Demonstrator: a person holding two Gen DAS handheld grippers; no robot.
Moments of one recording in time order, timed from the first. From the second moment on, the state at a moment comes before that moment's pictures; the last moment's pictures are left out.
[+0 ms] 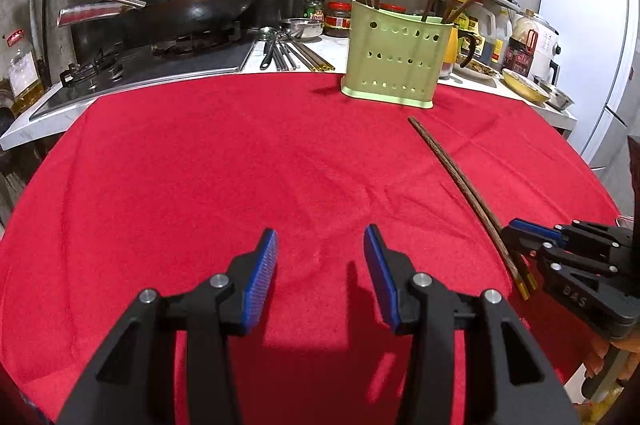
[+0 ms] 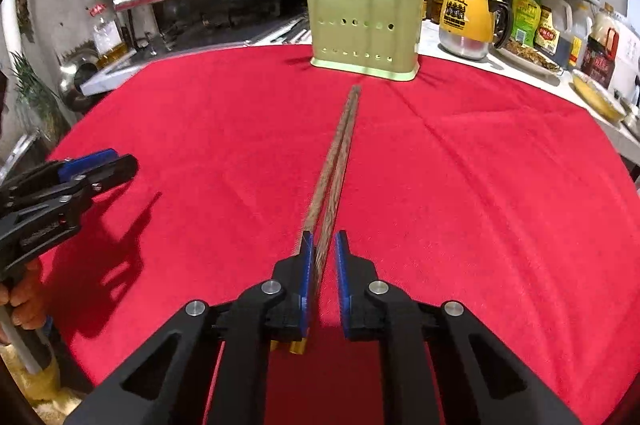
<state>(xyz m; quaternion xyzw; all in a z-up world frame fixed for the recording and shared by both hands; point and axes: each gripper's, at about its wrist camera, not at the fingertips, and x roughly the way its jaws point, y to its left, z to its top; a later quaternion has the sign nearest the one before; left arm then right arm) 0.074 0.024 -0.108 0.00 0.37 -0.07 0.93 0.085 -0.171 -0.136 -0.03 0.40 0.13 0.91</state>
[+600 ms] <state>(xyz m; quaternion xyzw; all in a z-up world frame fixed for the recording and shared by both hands) 0.075 -0.102 -0.125 0.04 0.41 -0.23 0.88 0.056 -0.240 -0.141 0.02 0.39 0.07 0.92</state>
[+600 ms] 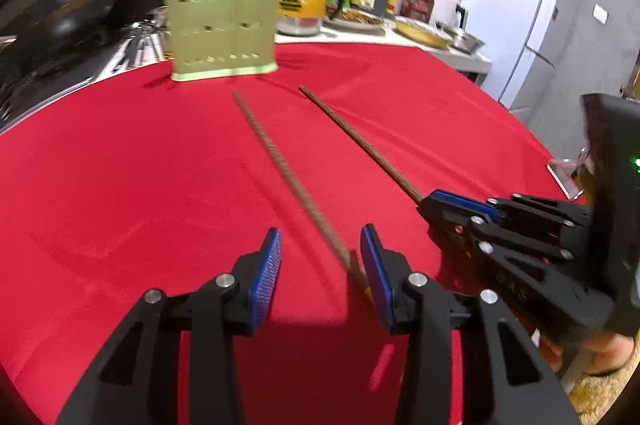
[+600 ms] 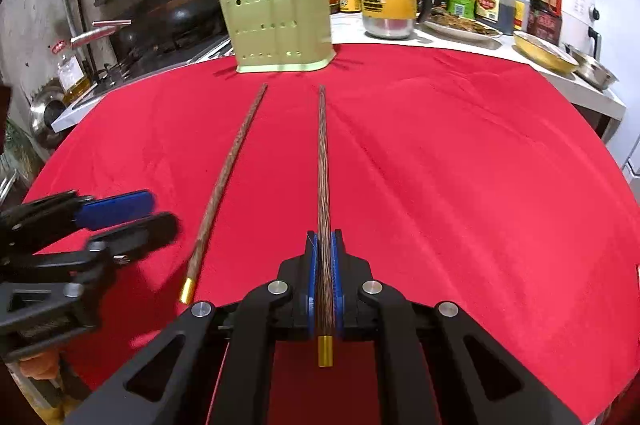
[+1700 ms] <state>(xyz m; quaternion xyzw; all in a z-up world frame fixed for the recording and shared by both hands) 0.032 -0.055 -0.135 0.09 0.39 -0.19 0.90 -0.011 -0.247 -0.151 -0.02 0.33 0.12 0.94</state>
